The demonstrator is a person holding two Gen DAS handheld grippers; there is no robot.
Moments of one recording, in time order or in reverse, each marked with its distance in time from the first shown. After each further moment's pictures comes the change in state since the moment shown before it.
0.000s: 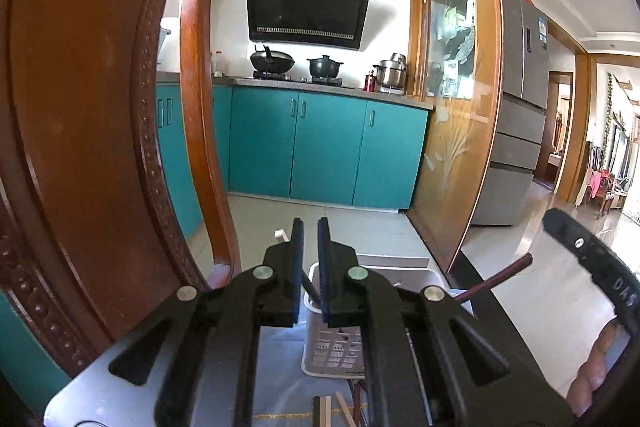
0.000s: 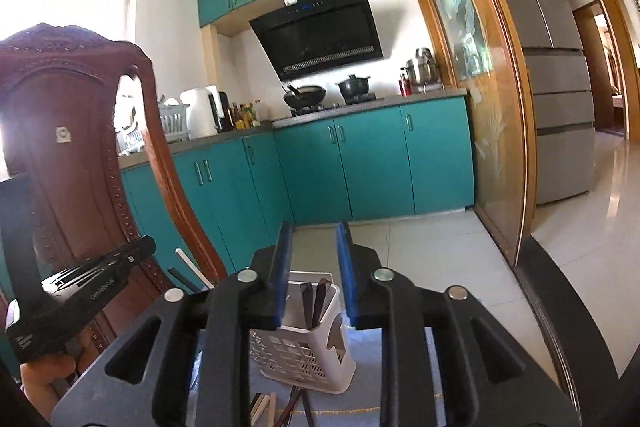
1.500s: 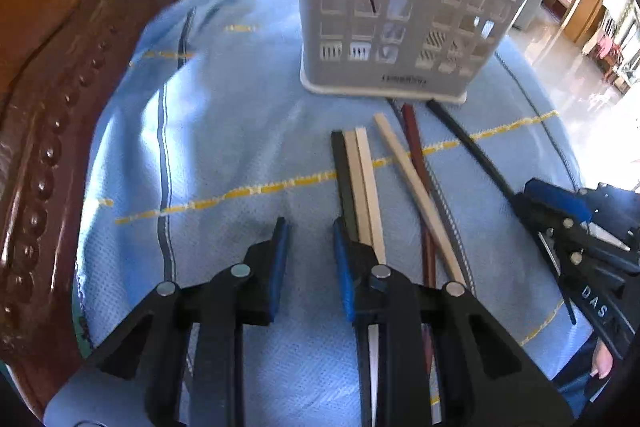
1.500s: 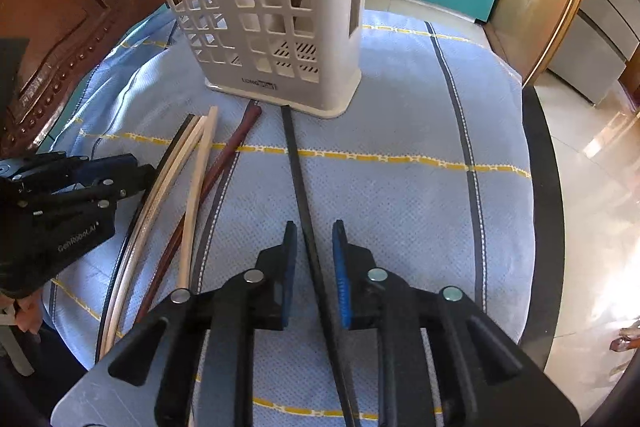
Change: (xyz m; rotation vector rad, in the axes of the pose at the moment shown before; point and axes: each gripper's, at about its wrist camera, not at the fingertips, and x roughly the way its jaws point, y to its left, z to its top) left arm 0.082 0.025 -0.163 0.130 0.843 -0.035; right arm 0.088 0.004 -0.176 -0.161 0.922 -0.095
